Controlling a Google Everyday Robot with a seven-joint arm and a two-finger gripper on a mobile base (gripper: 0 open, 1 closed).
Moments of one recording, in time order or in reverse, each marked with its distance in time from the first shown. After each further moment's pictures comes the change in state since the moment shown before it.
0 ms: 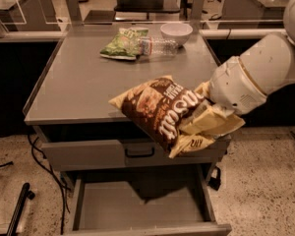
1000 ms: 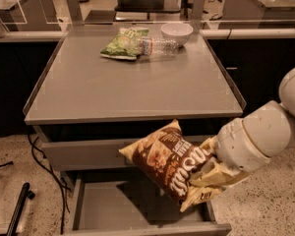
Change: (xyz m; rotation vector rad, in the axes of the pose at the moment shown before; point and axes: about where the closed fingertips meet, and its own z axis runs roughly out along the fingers) arm 0.076 0.072 0.056 -0.072 0.032 0.026
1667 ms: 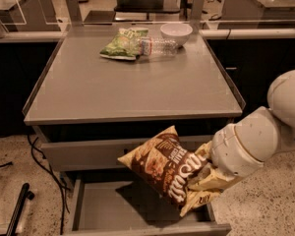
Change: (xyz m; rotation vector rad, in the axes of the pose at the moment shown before) arm 0.009 0.005 0.013 -0.003 0.059 -0.047
